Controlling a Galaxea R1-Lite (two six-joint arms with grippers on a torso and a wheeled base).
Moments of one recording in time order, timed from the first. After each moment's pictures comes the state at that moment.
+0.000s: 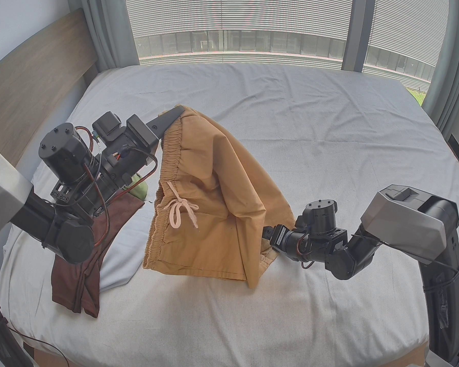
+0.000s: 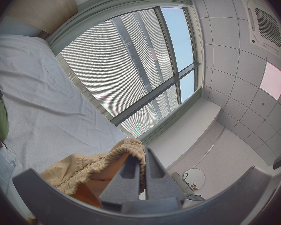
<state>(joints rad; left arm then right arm) -0.35 1.97 -0.88 -1.47 -0.39 -0.90 0.44 2.49 -1.12 -0.87 0.28 0.83</state>
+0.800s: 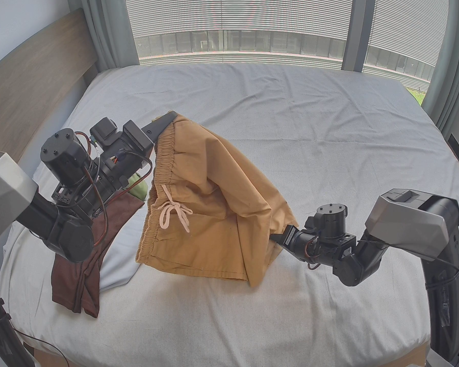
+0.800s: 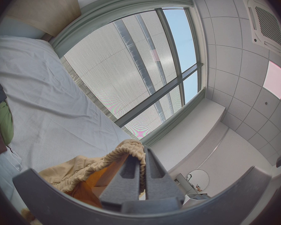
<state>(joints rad) -0.30 2.00 -0.88 -1.50 -0.39 -0.90 0.42 2.49 -1.02 -1.05 0.26 0.86</state>
